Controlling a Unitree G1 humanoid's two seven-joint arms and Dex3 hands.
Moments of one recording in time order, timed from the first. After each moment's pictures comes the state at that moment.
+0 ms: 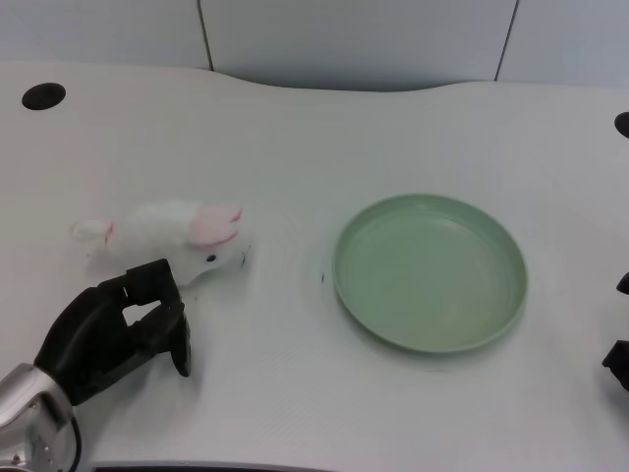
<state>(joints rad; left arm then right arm) -0.48 0.20 0.27 1.15 -0.24 -0.44 -0.90 -0.43 -0.35 -0.41 1.13 0.38 -0.08 1.11</state>
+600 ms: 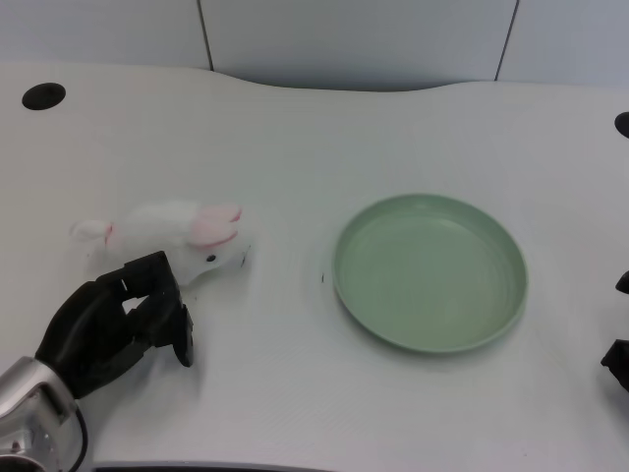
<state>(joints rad) -0.51 0.20 0.29 1.18 -0.28 -0.37 -0.92 -0.43 -0.35 -0.42 1.14 0.38 -0.06 1.10</state>
